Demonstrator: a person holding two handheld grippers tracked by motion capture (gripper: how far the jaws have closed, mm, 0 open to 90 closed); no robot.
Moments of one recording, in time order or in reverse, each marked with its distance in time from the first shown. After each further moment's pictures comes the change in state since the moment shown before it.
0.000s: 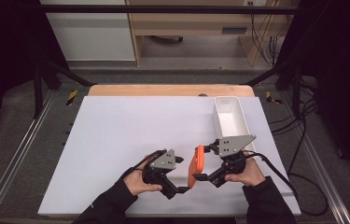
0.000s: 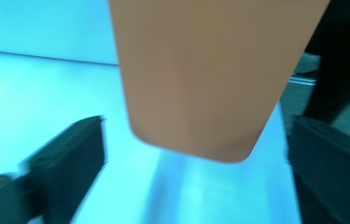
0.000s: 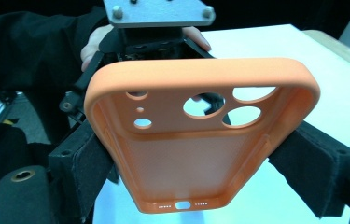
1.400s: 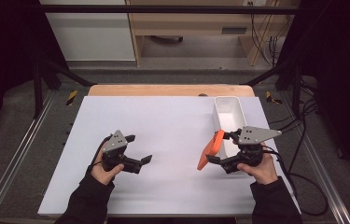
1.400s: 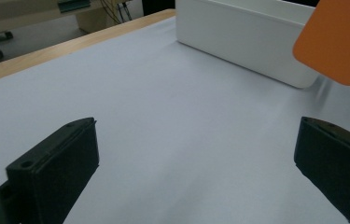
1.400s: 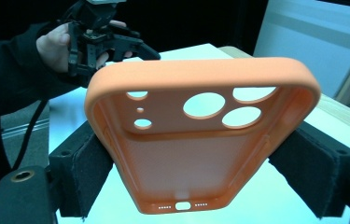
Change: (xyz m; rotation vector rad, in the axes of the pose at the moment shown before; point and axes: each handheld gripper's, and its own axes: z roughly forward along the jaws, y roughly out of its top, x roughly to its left) left arm 0.042 -0.057 -0.099 -0.165 0.455 -0.280; right arm -0.010 0.002 -0.042 -0.093 -0.263 0.096
